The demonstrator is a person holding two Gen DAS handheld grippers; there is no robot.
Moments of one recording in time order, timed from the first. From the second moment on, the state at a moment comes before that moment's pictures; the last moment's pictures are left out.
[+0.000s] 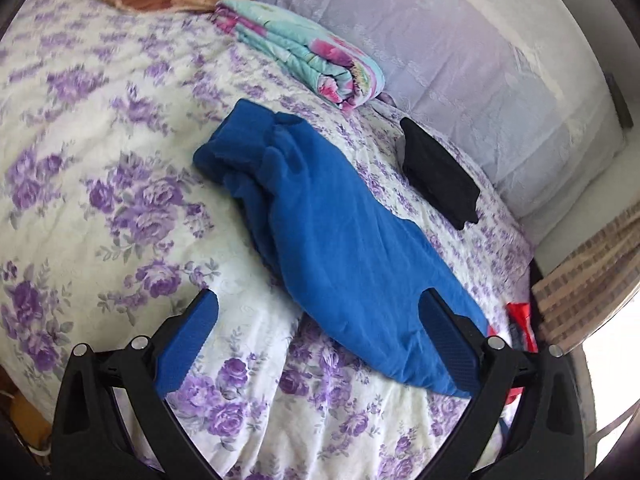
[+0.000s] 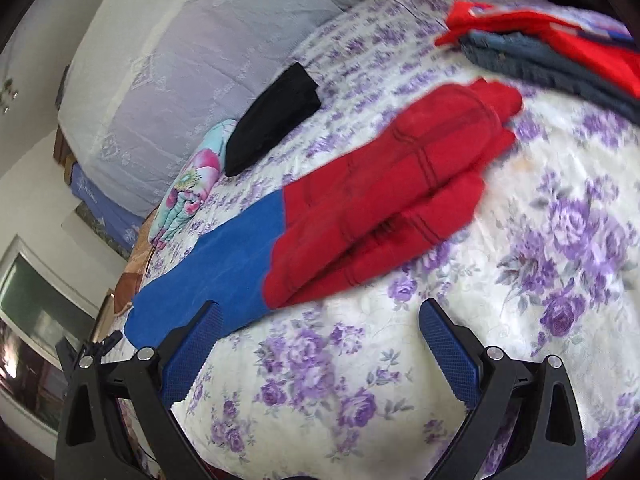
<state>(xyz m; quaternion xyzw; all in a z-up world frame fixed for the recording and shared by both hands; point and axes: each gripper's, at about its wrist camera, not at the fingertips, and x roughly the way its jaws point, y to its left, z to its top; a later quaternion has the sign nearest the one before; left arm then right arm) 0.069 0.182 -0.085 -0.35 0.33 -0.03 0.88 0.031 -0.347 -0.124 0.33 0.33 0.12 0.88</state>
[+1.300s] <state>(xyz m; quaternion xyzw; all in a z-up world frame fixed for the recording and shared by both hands) 0.106 0.177 -0.034 -0.31 0.29 -0.08 0.90 0.059 -0.405 -0.126 0.46 0.32 0.22 0.80</state>
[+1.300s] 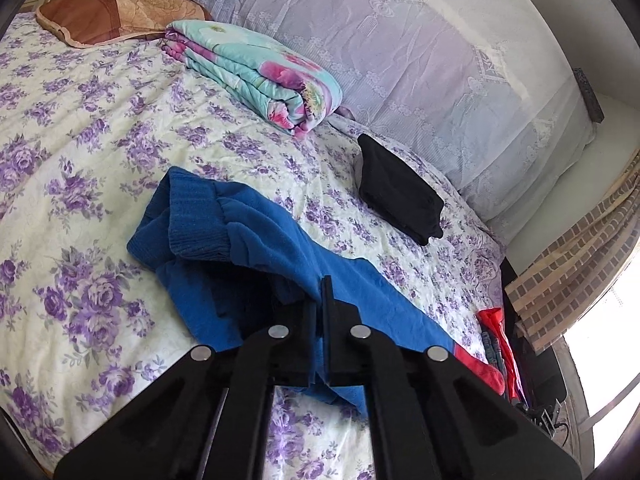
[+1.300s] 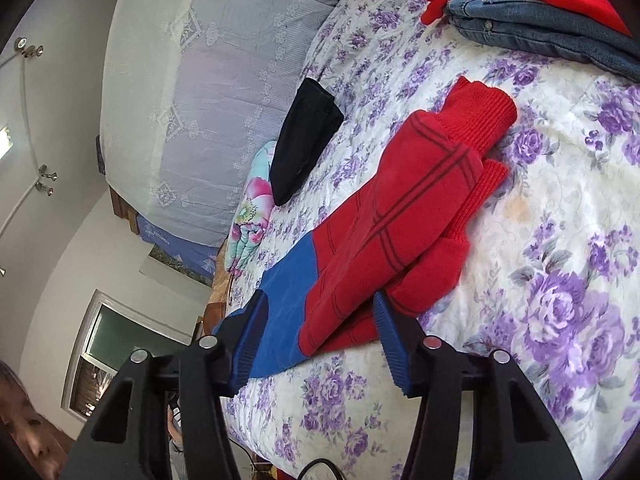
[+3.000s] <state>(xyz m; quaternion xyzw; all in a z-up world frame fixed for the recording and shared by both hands) 0.319 0.210 -0.019 -0.28 0.30 0.03 0.91 0.321 -0.405 -0.073 0.33 0.30 0.17 0.88</state>
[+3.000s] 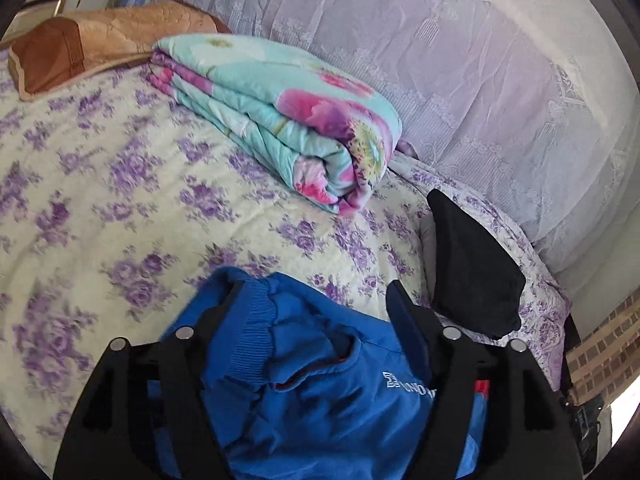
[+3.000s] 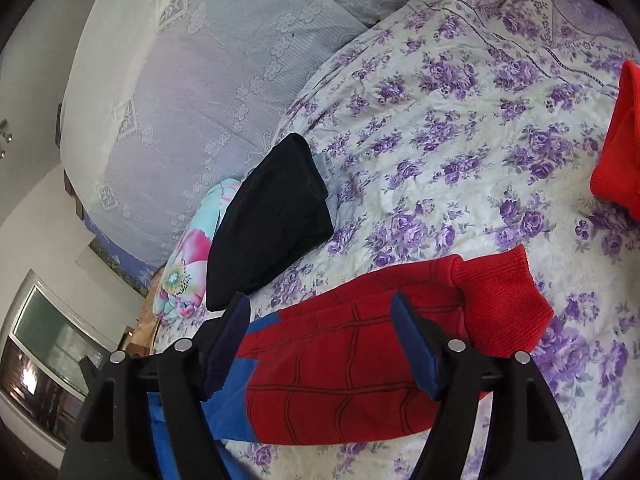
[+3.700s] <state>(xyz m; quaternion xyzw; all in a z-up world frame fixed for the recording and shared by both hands) 0.260 0.267 -0.020 -0.30 0.30 0.04 0.91 0.272 -0.215 -0.031 0.08 0.33 0.31 0.89</state>
